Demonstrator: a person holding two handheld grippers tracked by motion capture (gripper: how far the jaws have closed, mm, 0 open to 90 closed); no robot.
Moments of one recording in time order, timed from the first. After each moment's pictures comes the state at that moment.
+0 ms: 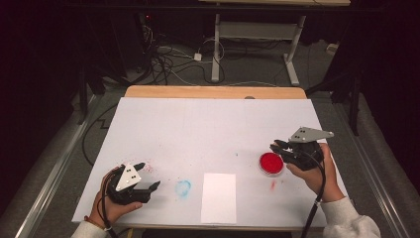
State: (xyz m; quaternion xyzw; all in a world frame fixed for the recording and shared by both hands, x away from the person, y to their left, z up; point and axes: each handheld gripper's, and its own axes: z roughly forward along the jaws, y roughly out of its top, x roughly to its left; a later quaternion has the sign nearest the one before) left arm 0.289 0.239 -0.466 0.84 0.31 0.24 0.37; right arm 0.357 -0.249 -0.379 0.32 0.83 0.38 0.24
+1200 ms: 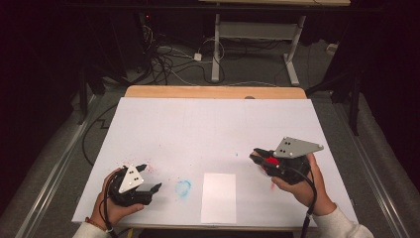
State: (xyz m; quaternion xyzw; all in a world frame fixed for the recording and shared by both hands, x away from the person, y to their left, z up) left arm 0.285 0.233 -0.466 0.85 0.30 0.24 0.36; right arm 0.315 -0.201 -0.359 0.23 0.84 0.43 0.22
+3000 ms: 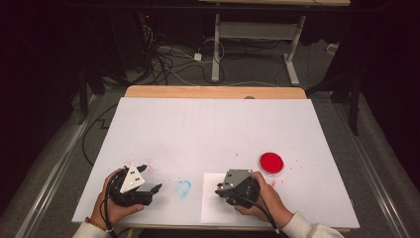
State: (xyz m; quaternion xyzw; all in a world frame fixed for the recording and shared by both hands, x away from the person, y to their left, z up) left arm 0.286 0.232 -0.468 0.86 0.30 0.24 0.35; right arm 0.301 -0.110 -0.446 0.14 0.93 0.32 0.14
